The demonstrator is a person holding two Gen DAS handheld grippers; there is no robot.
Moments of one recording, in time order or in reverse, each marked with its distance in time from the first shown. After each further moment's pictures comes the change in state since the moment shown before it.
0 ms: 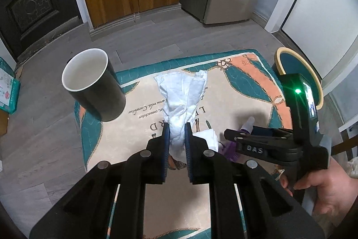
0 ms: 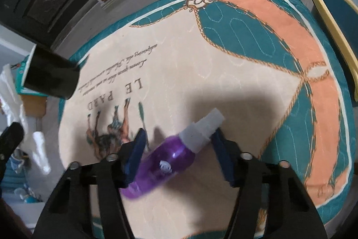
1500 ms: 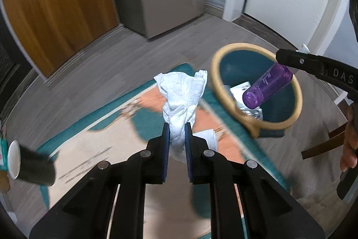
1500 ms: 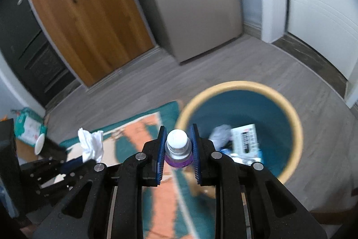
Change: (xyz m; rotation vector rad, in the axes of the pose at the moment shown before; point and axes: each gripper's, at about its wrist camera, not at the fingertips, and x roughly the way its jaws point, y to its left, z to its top) left arm 0.053 -0.211 0.072 0.277 -0.039 -0.079; right arm -0.196 -0.185 0.058 0.046 -0.494 -0.066
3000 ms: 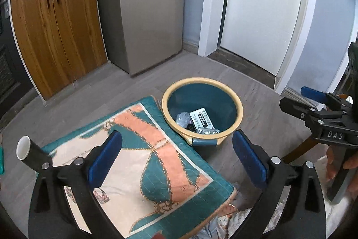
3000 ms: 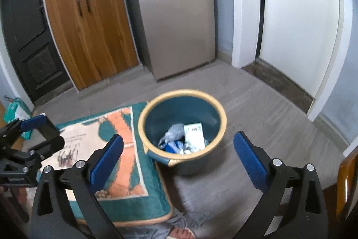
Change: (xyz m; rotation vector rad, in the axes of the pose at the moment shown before) left arm -0.133 -0.087 -0.035 0.021 -0.263 -0.040; right arm -0.168 -0.045 -0.073 -0.109 -0.176 -0.117
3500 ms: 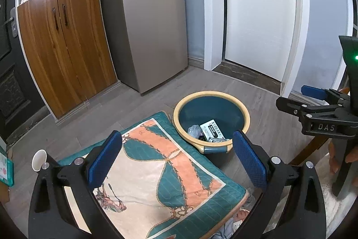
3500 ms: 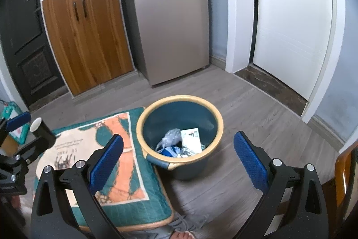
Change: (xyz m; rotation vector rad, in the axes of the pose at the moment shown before) left arm -0.033 0.002 -0.008 0.049 -0.100 0.052; right arm -0.005 0.010 -0.002 0.011 -0.026 -0.042
